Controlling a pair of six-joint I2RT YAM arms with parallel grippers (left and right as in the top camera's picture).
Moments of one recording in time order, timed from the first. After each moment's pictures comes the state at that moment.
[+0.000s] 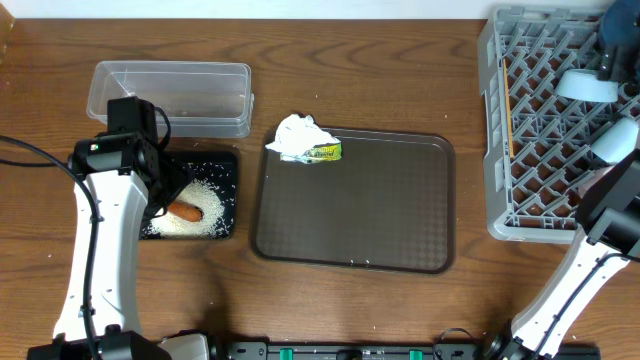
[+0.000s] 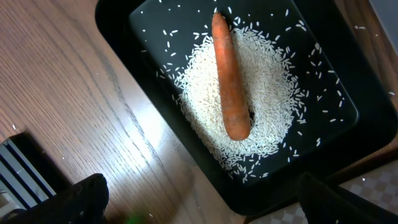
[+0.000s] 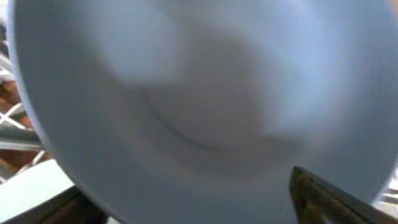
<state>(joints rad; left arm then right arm) 0.15 1.43 1.23 -1.23 -0.22 -0.80 -0.49 2.41 2.23 -0.65 0.07 -0.30</state>
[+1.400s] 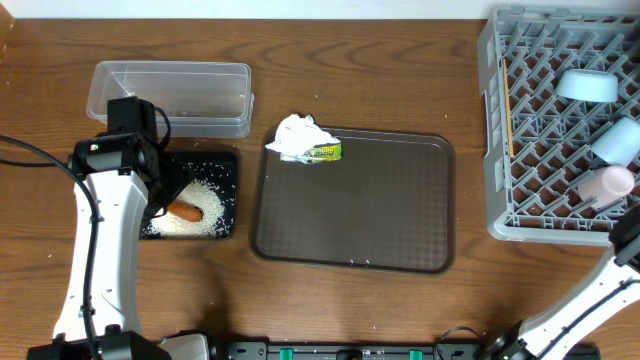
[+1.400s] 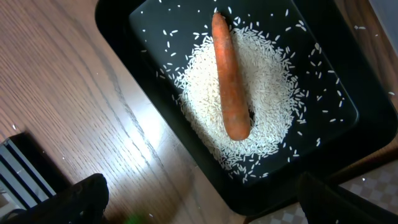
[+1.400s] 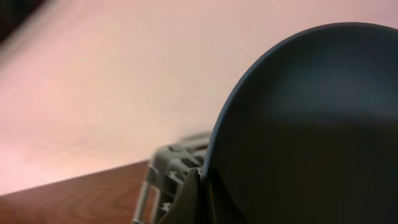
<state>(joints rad) 0.15 1.43 1.23 -1.23 -0.22 -0.80 -0.70 2.31 2.26 -0.42 -0.93 0.21</state>
